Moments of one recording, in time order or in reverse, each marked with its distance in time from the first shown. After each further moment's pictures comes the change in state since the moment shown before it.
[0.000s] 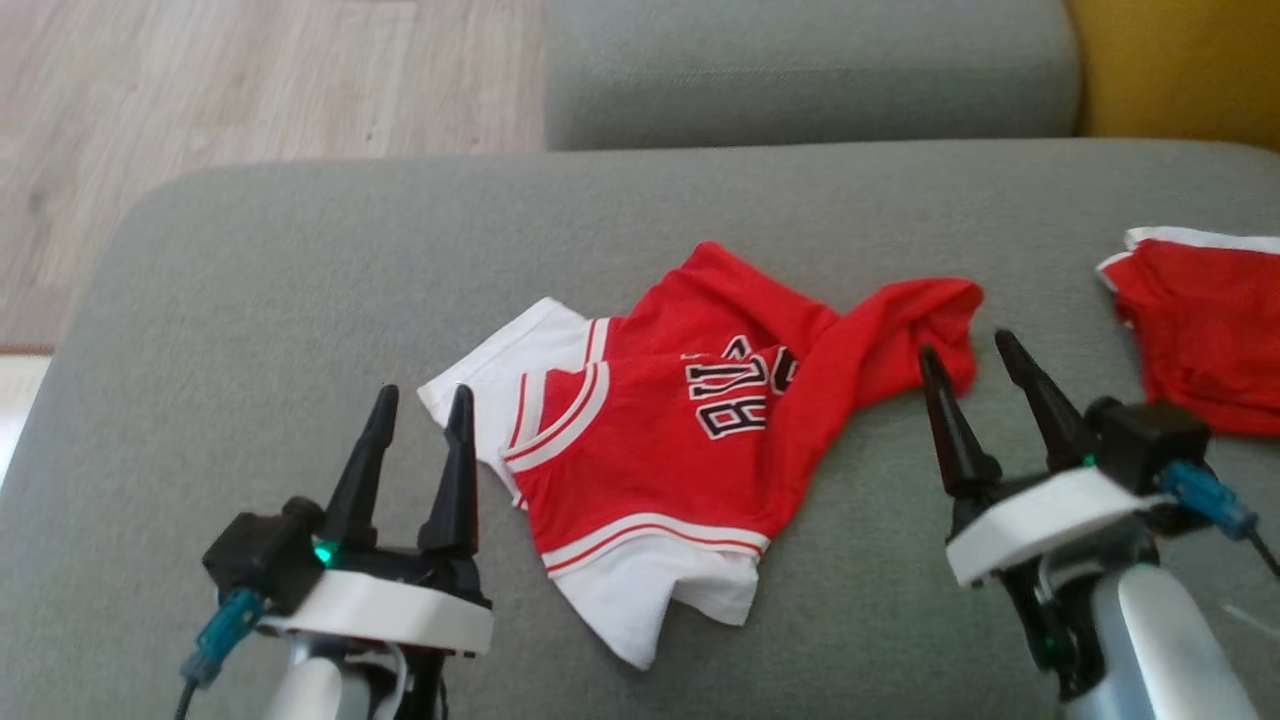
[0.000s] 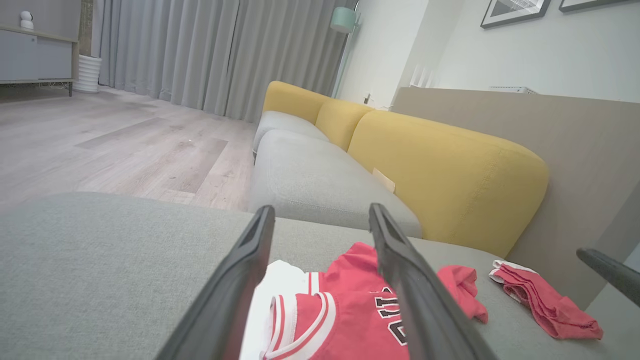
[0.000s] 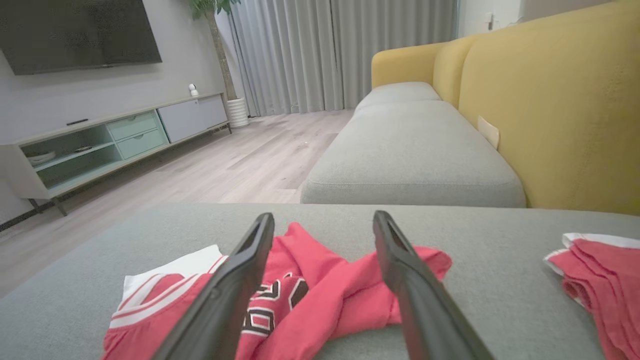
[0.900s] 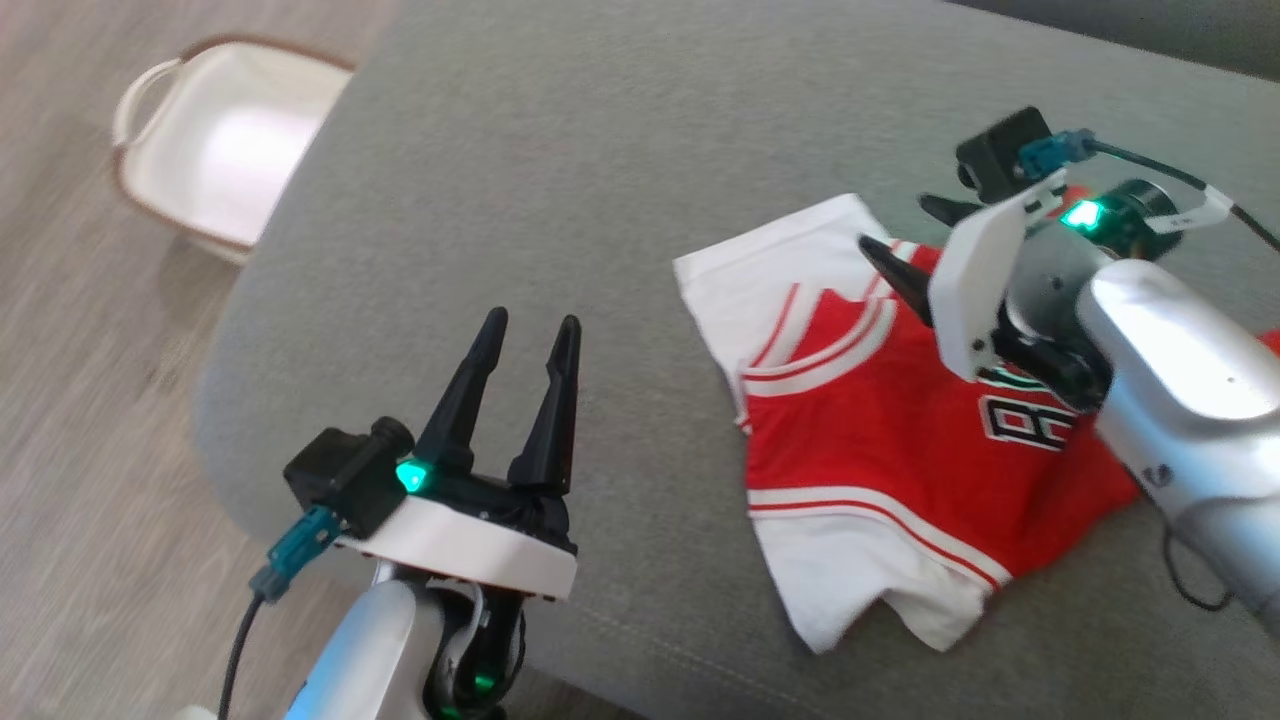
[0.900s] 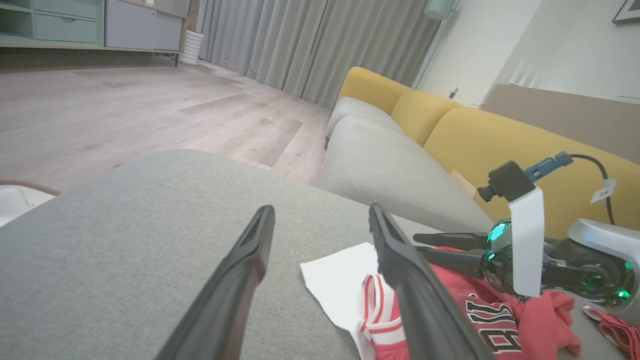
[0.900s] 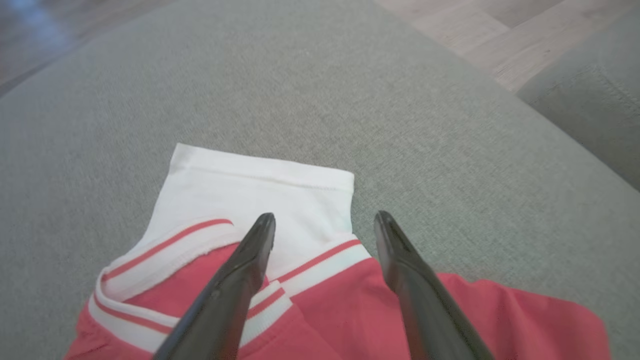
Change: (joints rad) left arm -0.161 -0.002 -0.171 0.023 -0.112 0.009 0.000; right arm -0.764 -0.314 0.720 0.572 0.419 0.000 0.328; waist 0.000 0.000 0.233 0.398
